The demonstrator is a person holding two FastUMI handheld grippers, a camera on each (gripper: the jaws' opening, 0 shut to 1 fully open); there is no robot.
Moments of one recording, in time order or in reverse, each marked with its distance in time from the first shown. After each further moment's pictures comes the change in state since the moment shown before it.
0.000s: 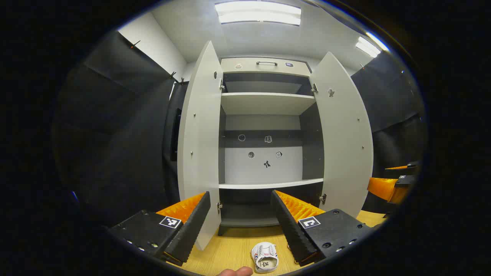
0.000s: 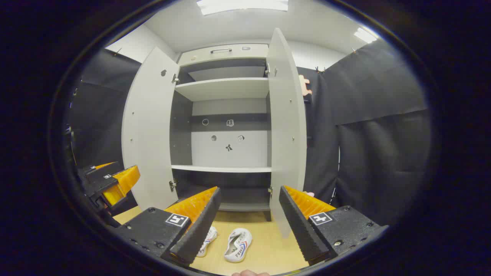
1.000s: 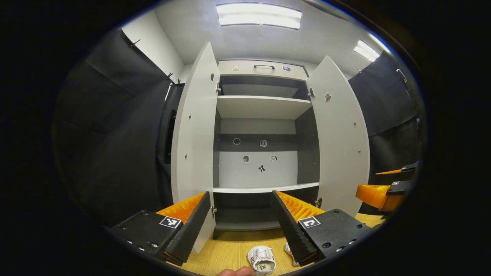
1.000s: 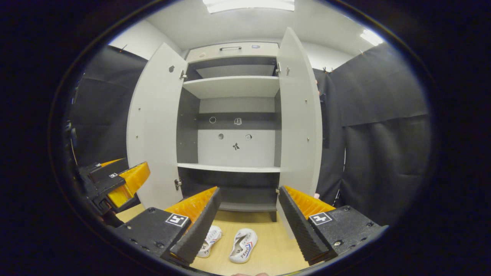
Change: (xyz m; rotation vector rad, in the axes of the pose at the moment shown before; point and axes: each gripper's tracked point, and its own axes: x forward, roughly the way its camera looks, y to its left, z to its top) left arm 0.009 0.001 0.002 -0.012 -0.044 -0.037; right arm 0.007 0.027 0.002 -0.020 0.003 0.048
